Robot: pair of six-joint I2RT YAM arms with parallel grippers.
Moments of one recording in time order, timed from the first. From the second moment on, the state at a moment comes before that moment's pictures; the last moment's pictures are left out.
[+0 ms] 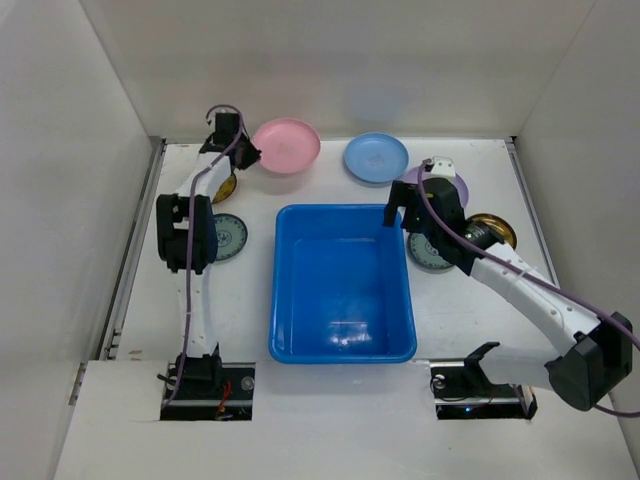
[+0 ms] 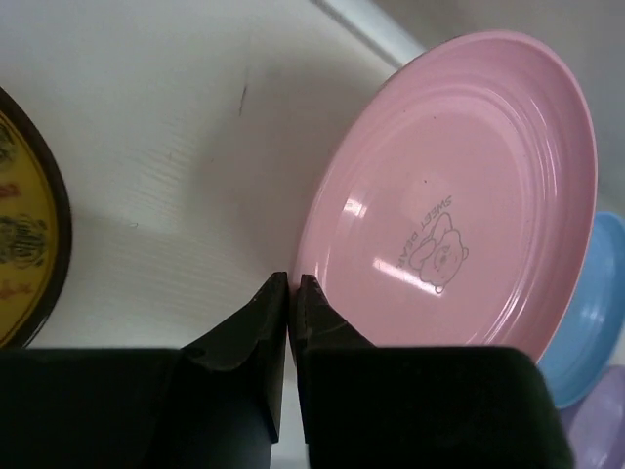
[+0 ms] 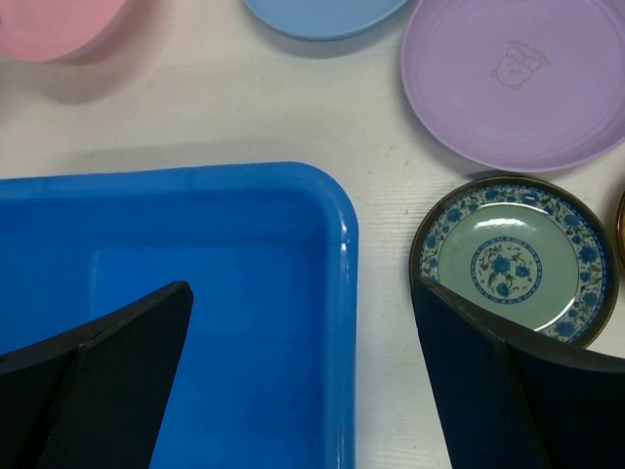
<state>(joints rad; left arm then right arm) -0.09 2.27 1.87 -0.31 0.03 -0.73 0.56 1.23 1.05 -0.37 0.38 0.46</state>
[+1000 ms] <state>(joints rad) -0.68 1.37 1.14 -0.74 -0.06 -0.46 0.16 1.22 0.95 -0.25 0.37 0.71</state>
